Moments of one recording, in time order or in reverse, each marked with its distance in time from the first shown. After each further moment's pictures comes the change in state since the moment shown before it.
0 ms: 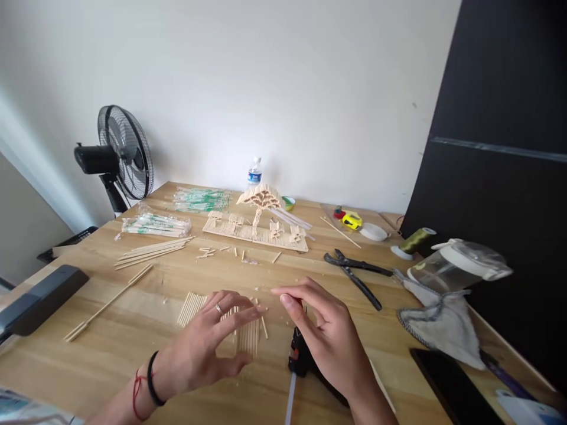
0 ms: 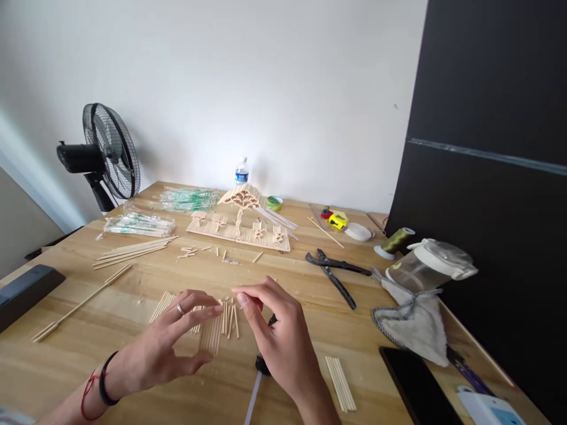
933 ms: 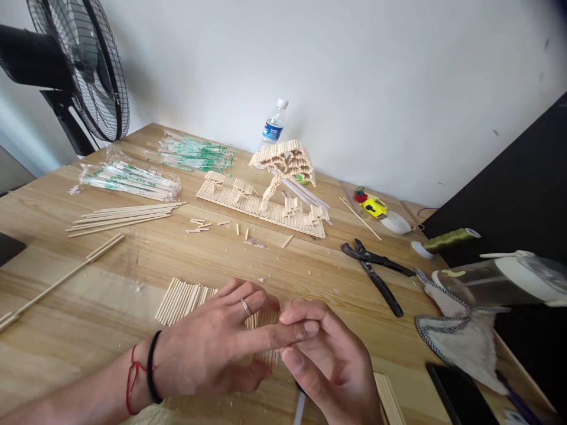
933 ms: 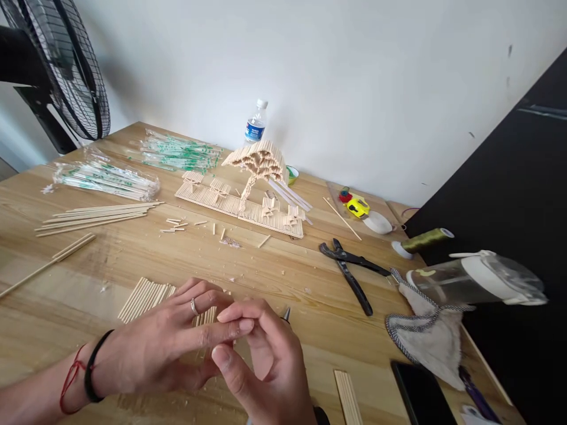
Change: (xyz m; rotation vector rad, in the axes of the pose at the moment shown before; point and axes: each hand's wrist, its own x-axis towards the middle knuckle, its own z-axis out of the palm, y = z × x) left_hand 0.031 -0.028 0.021 -0.104 -0.073 0.115; right_hand -0.016 0.013 0.040 0.512 0.052 0.416
